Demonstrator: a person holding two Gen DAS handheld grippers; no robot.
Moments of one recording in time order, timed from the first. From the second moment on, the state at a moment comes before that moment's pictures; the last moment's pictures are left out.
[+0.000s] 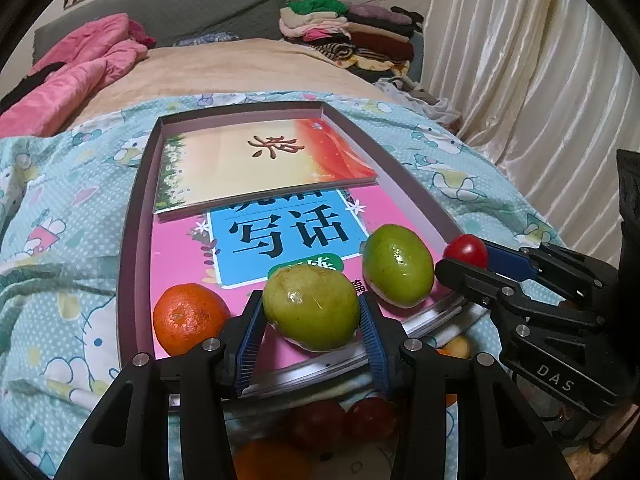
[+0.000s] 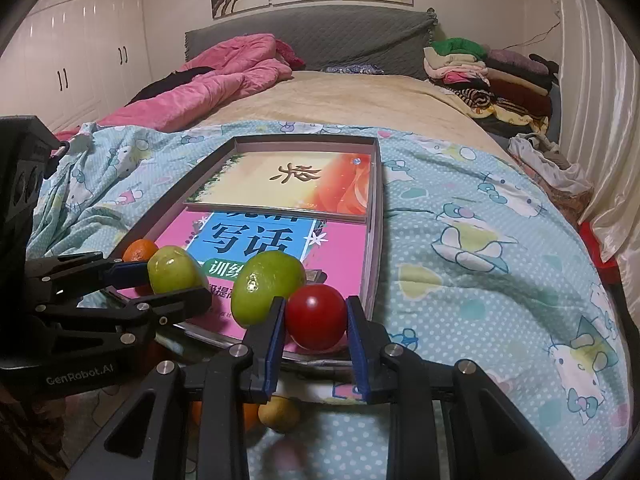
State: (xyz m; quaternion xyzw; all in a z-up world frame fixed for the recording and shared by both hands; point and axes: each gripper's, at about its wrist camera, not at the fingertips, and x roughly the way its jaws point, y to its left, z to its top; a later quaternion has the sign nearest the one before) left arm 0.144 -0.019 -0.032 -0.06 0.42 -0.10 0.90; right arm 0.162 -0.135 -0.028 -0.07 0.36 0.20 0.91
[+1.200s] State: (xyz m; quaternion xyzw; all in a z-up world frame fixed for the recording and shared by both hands) left arm 0.146 -0.017 -0.033 -0.06 0.42 -0.10 0.90; right arm 0.158 -0.133 -0.028 -0.06 0.36 0.21 0.91
